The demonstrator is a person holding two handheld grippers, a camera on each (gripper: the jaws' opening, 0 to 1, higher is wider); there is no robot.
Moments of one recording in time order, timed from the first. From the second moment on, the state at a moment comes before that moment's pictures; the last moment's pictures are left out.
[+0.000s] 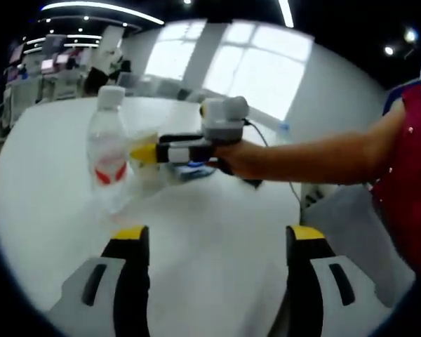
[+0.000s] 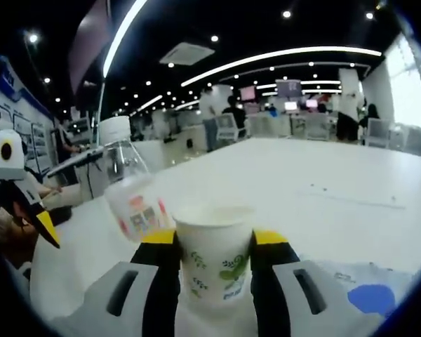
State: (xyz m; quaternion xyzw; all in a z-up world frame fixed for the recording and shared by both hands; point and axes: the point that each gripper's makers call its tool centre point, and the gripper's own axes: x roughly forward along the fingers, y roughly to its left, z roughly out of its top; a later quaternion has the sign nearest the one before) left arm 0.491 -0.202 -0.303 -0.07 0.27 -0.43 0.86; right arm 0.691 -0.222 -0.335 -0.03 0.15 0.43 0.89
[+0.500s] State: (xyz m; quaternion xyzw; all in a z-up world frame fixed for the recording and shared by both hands) left arm 0.488 -0.201 -0.303 -0.07 0.27 -0.43 0.86; right arm 0.682 -0.223 -0.340 -0.04 0.15 0.44 0.89
